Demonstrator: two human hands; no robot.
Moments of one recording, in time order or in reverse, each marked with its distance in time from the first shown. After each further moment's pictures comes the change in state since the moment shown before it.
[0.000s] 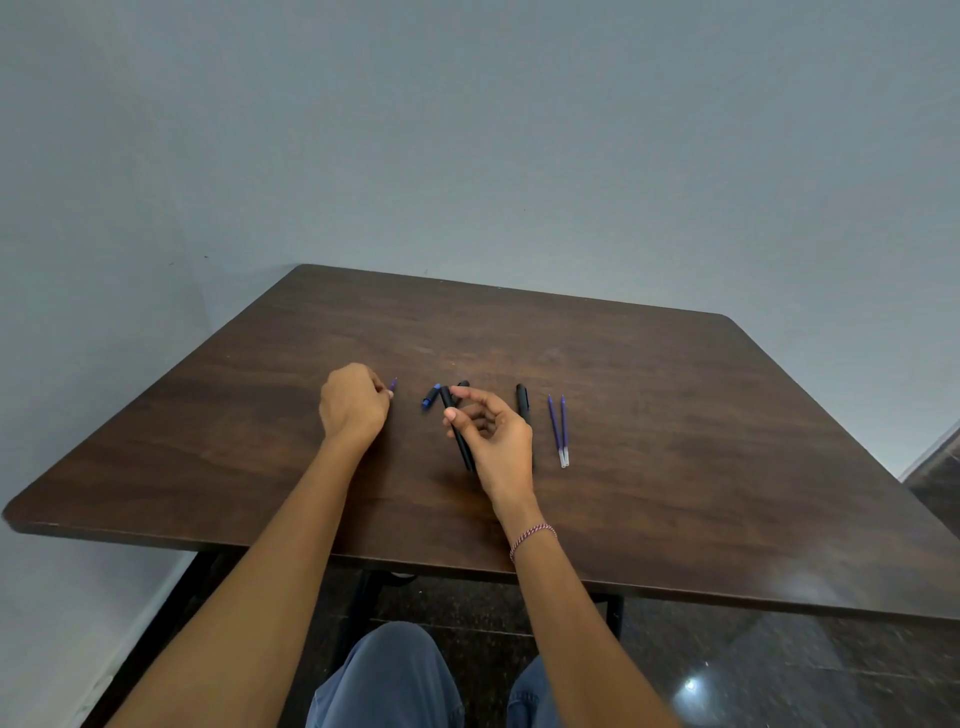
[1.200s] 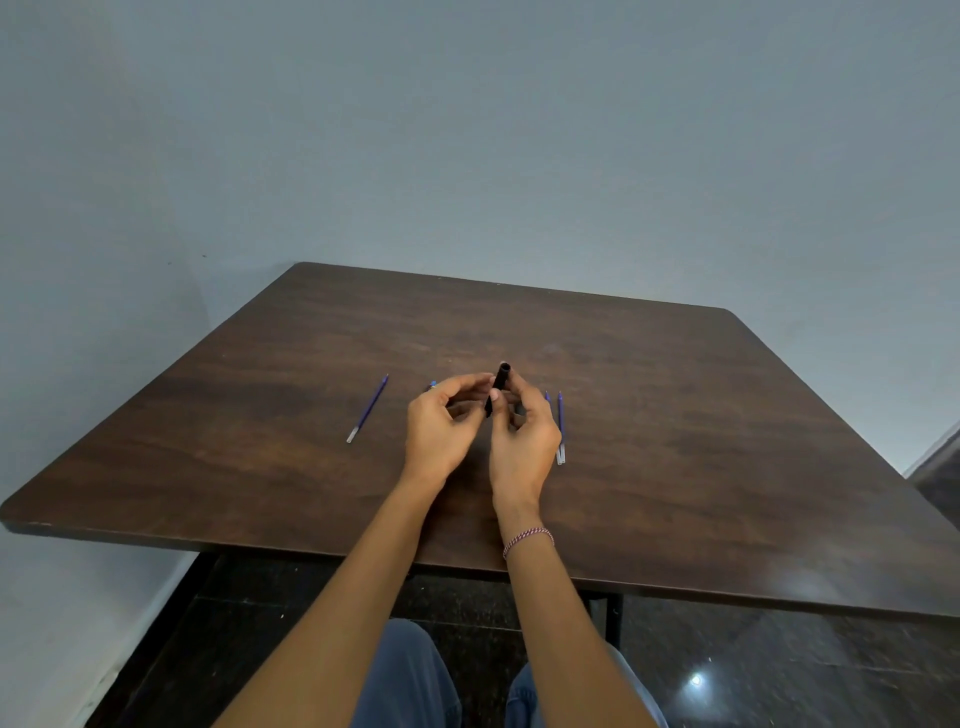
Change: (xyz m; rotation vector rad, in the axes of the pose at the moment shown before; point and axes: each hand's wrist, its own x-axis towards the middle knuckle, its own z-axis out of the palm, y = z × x) left_hand -0.078 0.046 0.039 -0.828 -0.113 0.386; right_hand 0.001 0.000 -0.008 -0.039 0.418 -0.066
